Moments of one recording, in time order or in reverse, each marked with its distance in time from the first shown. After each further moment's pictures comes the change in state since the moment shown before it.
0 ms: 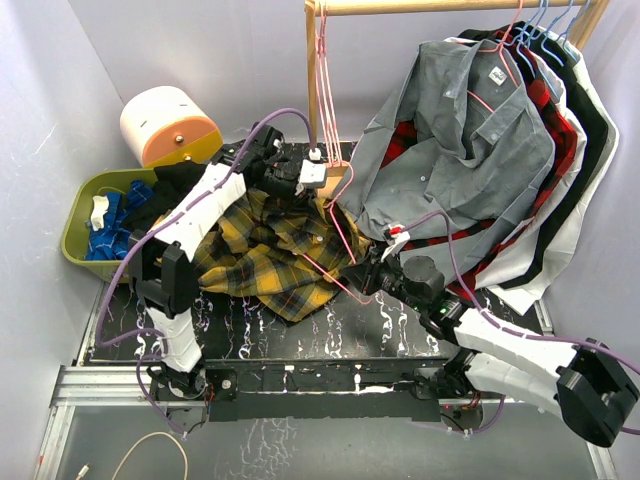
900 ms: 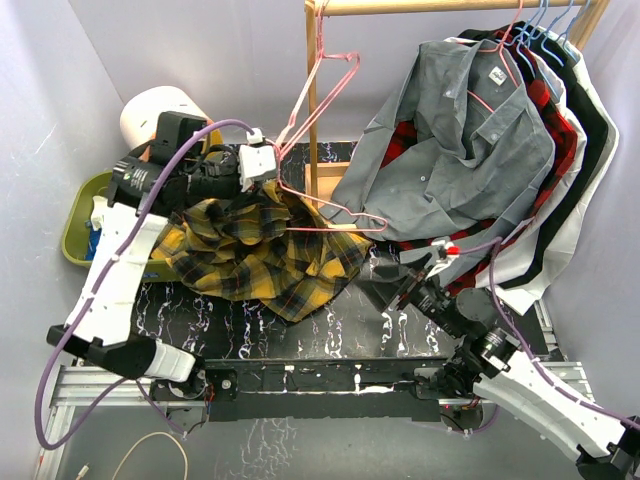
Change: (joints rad) left arm 0.066 -0.438 0.108 -0.260 -0.248 -0.210; right arm 0.014 -0.613 -0.061 -0.229 0.071 0.123
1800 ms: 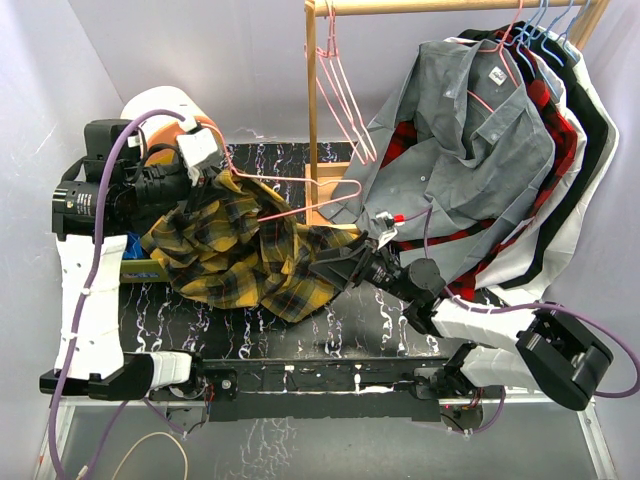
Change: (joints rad) left arm 0.261 -0.149 0.022 -0.047 0.124 -0.134; right arm 0.012 0.846 0.058 0.940 -0.304 0.293
